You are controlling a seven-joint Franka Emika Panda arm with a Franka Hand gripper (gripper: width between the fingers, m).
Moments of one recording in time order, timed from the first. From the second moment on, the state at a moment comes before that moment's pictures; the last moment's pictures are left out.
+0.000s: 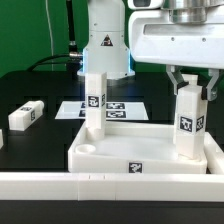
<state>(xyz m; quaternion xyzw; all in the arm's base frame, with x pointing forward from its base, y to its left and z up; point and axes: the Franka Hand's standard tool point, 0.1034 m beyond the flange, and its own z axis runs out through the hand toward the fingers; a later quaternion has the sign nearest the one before) 0.614 0.091 0.124 -0.90 0.43 0.01 0.05</state>
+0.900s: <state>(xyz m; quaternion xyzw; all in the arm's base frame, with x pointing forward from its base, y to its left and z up) 0.615 0.099 0.123 -0.79 0.61 0.02 0.05</state>
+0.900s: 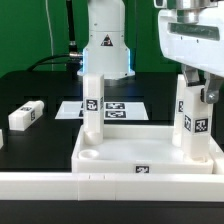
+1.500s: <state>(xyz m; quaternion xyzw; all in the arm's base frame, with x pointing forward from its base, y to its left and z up) 0.616 0.096 0.121 -0.89 0.44 0.01 0.05</state>
